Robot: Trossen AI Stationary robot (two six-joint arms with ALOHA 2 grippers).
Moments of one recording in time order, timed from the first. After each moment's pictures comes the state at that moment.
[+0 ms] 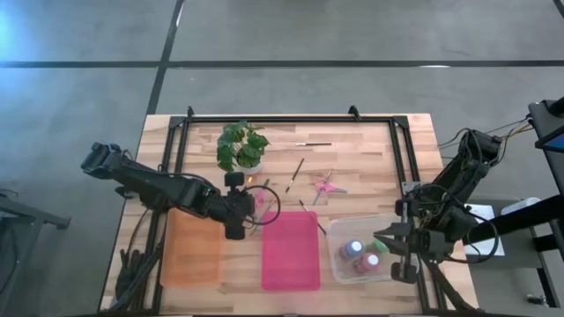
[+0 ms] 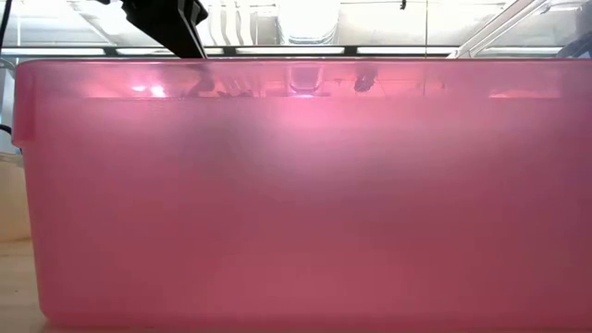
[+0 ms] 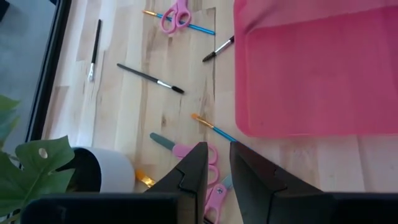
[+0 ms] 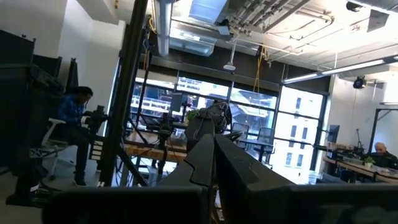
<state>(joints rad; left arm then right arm) -0.35 1.42 1.17 -0.81 -0.46 -0.17 1.07 1.23 0.59 1.39 1.02 -0.81</state>
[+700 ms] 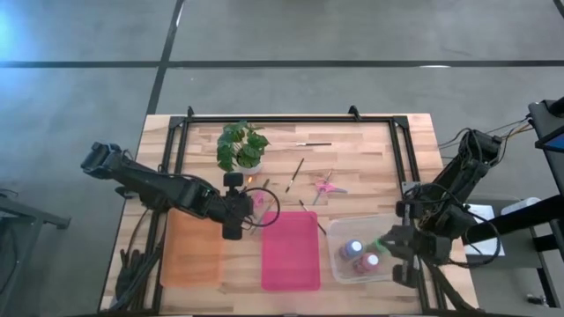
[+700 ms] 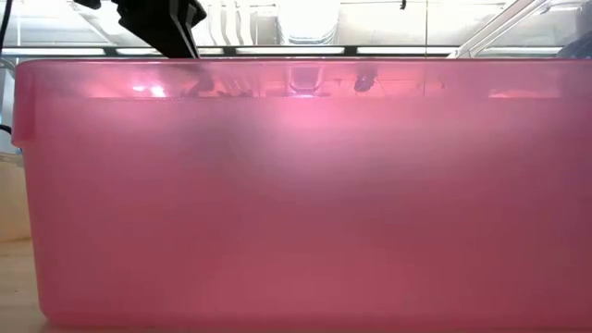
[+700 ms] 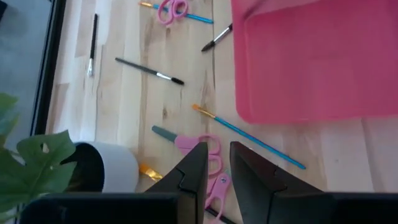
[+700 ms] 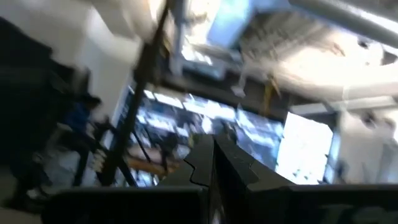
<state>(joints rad) -0.36 1.42 1.16 -0.85 -0.45 -0.15 1.05 1.23 0.59 1.39 0.84 -0.89</state>
